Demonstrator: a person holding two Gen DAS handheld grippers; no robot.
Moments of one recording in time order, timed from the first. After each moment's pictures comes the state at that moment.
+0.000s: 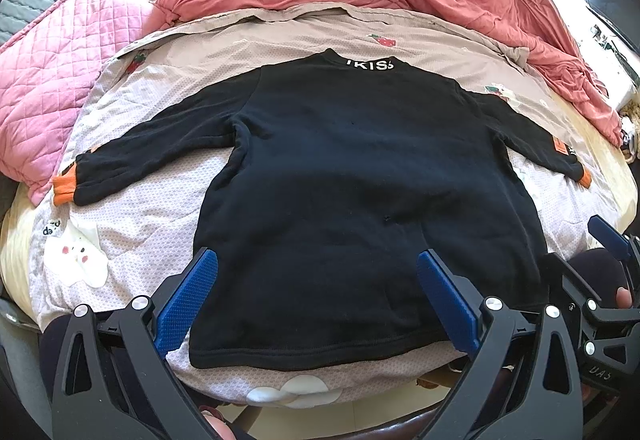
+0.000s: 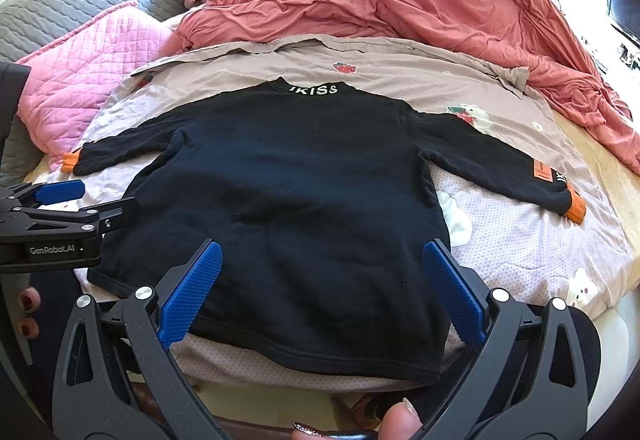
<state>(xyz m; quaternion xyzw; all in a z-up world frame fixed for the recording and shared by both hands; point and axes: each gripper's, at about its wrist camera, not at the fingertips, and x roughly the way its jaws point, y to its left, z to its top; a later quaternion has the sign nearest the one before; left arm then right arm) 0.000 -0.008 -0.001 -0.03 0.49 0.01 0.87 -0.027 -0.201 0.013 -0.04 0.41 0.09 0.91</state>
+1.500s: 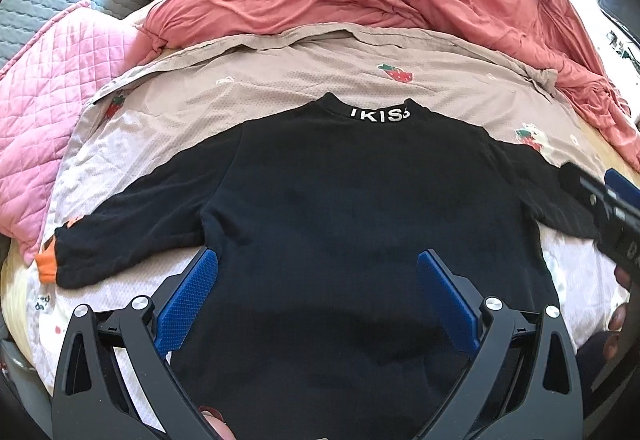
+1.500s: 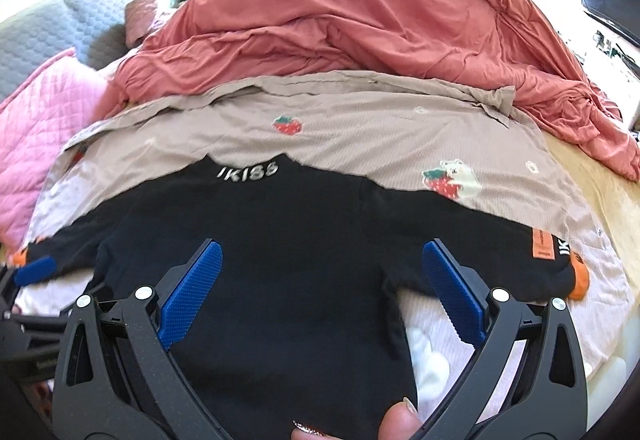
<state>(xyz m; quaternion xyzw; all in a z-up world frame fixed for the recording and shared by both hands) 0.133 -0.028 -0.002 -0.02 0.48 0.03 0.88 0.141 -0.231 0.030 0.00 0.38 0.02 0.92</state>
